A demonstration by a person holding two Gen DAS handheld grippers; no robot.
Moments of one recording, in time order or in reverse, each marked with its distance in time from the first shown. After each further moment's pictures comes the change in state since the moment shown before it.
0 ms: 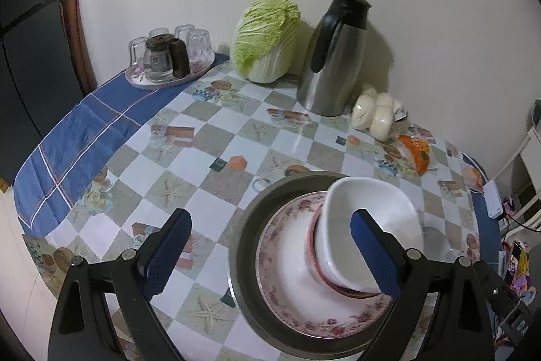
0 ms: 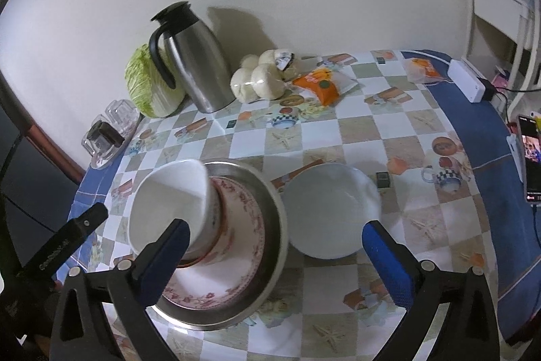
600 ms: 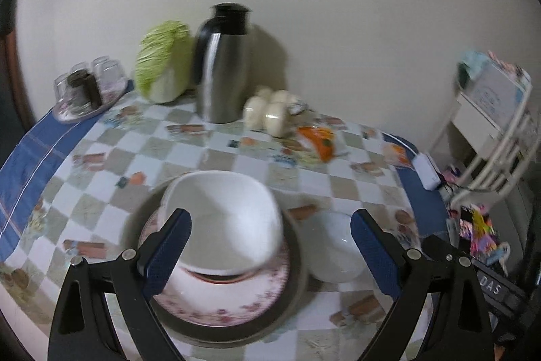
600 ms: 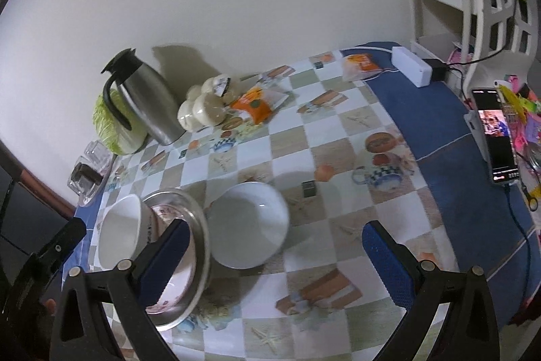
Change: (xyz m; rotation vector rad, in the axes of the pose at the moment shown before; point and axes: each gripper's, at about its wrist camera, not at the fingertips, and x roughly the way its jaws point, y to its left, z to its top) left arm -0.034 -0.105 -0.027 0.178 -0.051 -0.258; right arm -0.029 -0.097 0.005 0.150 -0.054 -0.046
